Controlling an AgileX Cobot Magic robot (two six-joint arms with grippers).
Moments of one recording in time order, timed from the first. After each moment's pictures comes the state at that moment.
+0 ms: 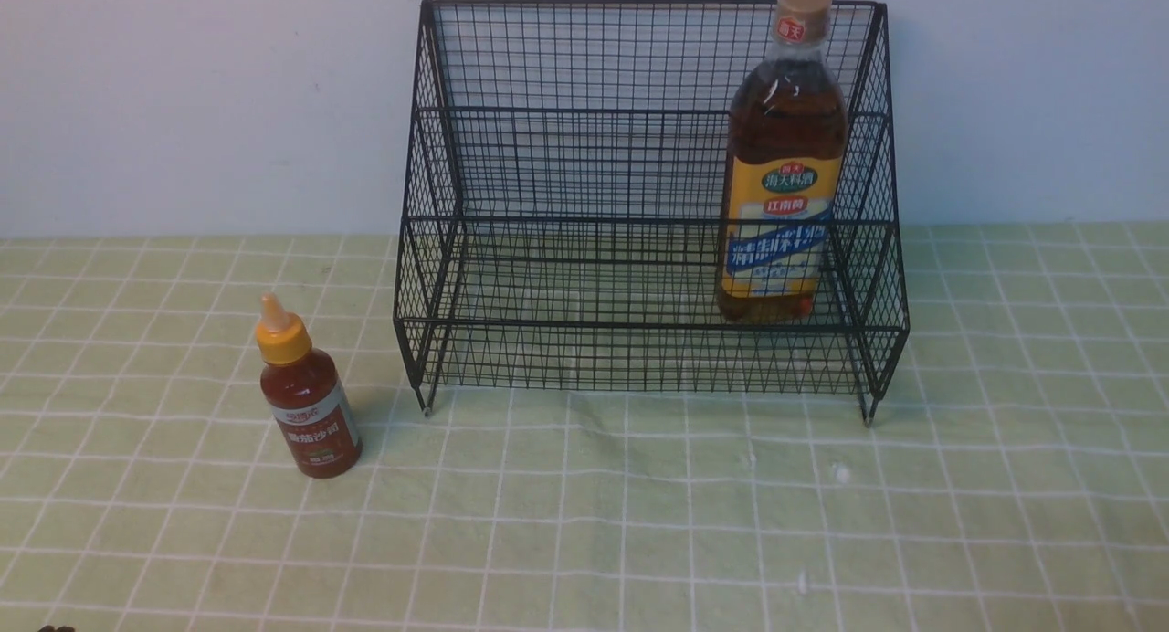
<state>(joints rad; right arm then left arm) 0.04 -0.01 0.02 -0.13 0.36 0.17 -0.05 -0.01 0.03 0.00 0.38 0.03</state>
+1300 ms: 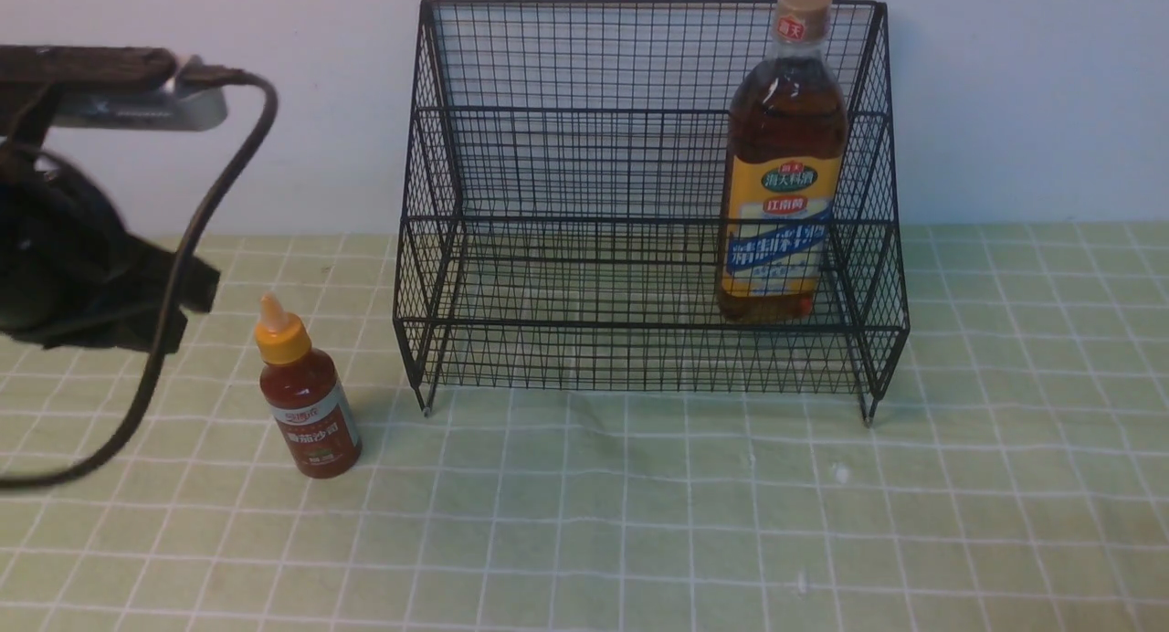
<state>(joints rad) 0.04 -0.01 0.02 -0.13 0.36 0.17 -0.05 1.34 -1.25 -0.16 1.13 0.12</state>
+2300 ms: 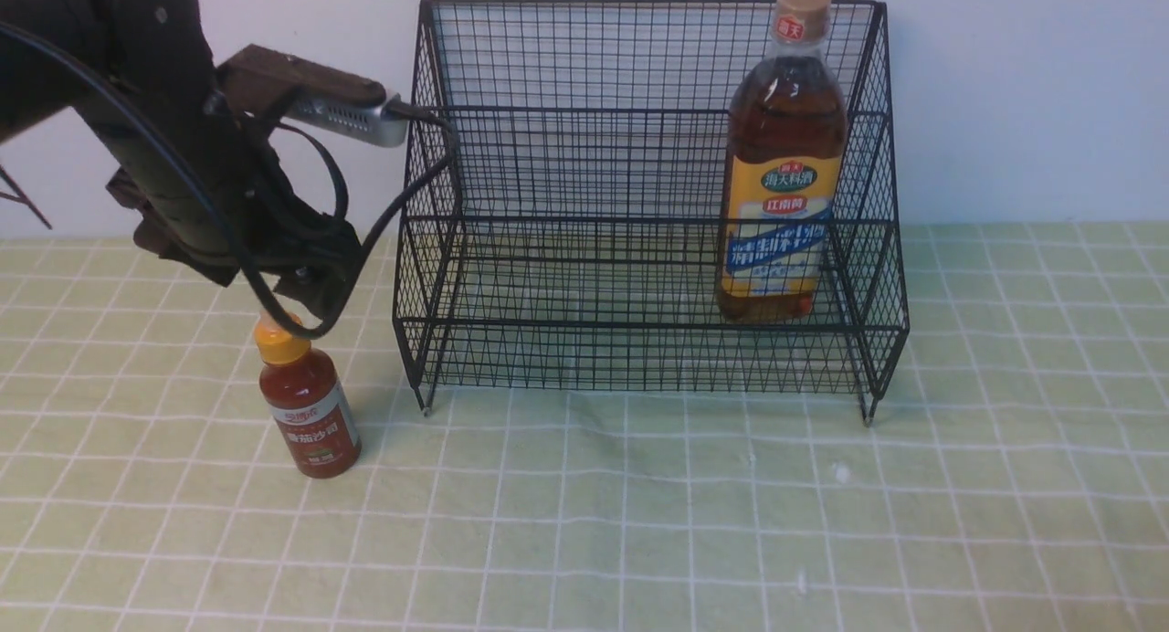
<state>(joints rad) 0.04 -0.01 0.02 -0.13 0.36 0.17 -0.19 1.74 -1.48 0.07 1.06 0.06</state>
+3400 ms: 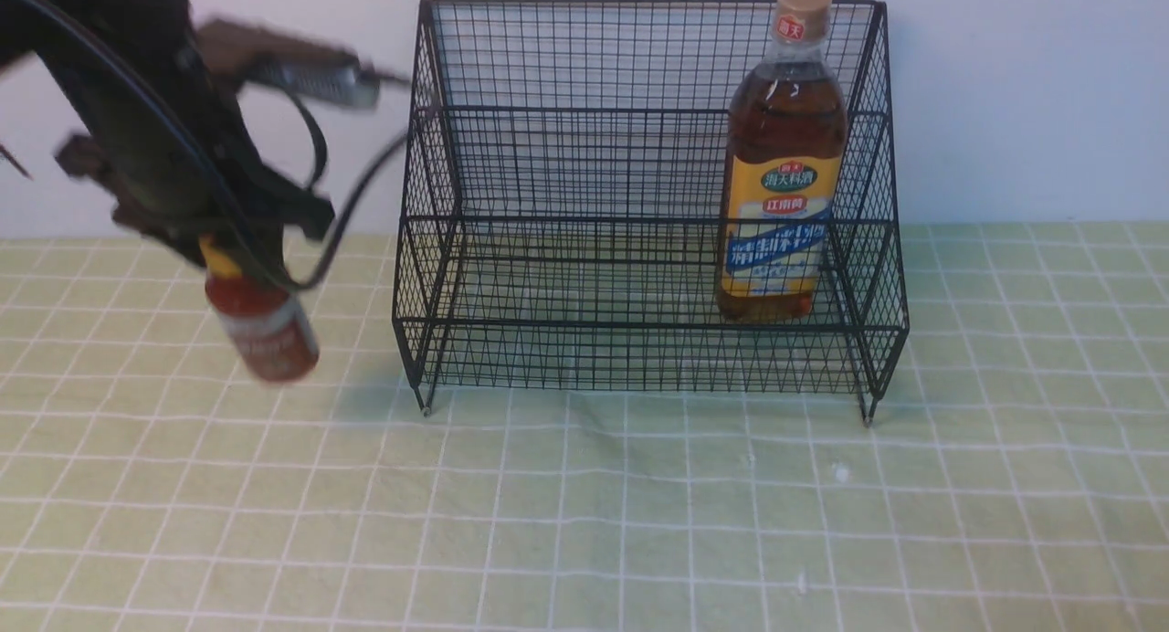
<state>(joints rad) 0.04 -0.01 0.02 -0.13 0.36 0.17 -0.20 1.67 -1.64 0.10 1.24 0.00</state>
